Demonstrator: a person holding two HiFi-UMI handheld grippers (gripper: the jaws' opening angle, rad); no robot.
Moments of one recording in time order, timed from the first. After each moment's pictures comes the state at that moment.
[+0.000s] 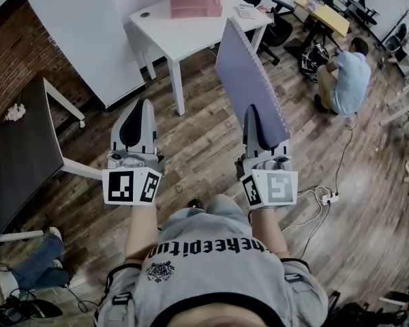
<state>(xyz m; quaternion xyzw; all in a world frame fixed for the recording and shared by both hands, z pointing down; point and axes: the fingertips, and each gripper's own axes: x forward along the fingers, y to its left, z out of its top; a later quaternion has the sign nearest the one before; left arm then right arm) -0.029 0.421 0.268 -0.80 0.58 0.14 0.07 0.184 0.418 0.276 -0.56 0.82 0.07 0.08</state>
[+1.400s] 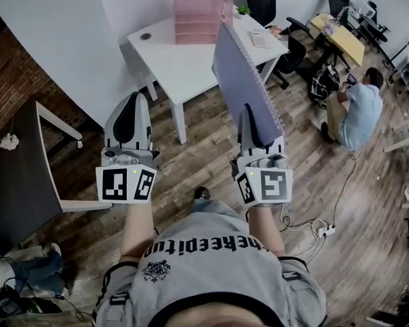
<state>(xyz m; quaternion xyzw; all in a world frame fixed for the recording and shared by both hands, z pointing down) -0.067 0.158 0.241 -0.78 0.60 0.16 0.09 0.145 0.140 0.271 -0.54 0.84 0.07 0.07</state>
